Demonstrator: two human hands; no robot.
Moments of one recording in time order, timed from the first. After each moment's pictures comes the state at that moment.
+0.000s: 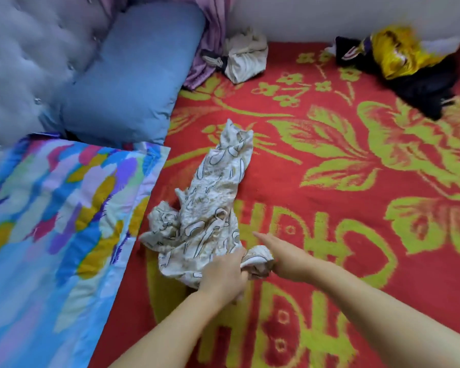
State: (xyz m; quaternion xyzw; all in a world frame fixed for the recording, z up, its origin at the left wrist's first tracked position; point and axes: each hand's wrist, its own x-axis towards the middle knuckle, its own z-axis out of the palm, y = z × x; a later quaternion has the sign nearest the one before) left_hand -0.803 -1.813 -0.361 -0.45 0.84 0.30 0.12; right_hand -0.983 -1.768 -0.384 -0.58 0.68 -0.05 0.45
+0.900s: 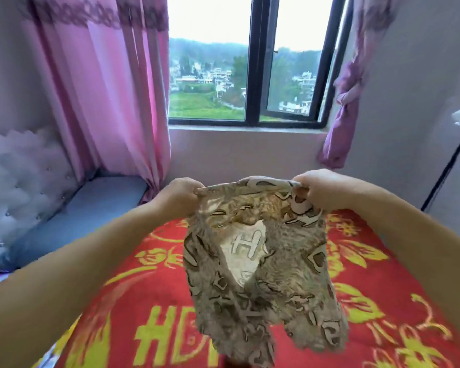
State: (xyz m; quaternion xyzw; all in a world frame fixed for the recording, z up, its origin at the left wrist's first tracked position) left_hand -0.955 -1.732 0.111 -0.32 0.89 0.26 -0.20; right_hand -1.153 -1.539 0.166 -0.51 0.85 -0.07 0.06
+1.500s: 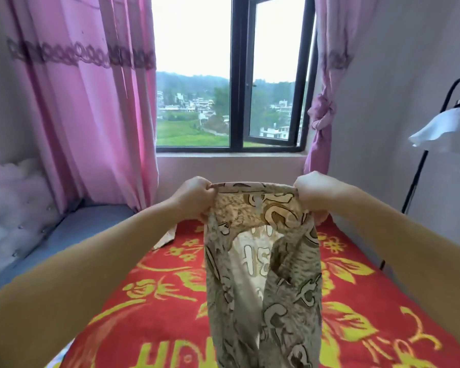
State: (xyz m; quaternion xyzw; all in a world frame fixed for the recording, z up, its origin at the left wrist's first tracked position) left_hand -0.983 -1.716 0.158 -0.27 0.86 0.36 -0.24; right_hand -1.143 -1.531 0.198 -0.39 0.92 -0.04 0.01
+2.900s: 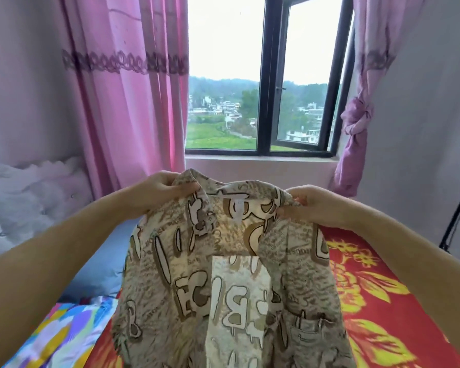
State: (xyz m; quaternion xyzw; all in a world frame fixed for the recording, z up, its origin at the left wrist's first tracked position) left_hand -0.866 -1.755 0.193 -0.15 0.86 0.44 -0.19; right_hand -1.122 -1.549 0.184 -0.64 0.68 -0.31 0.18
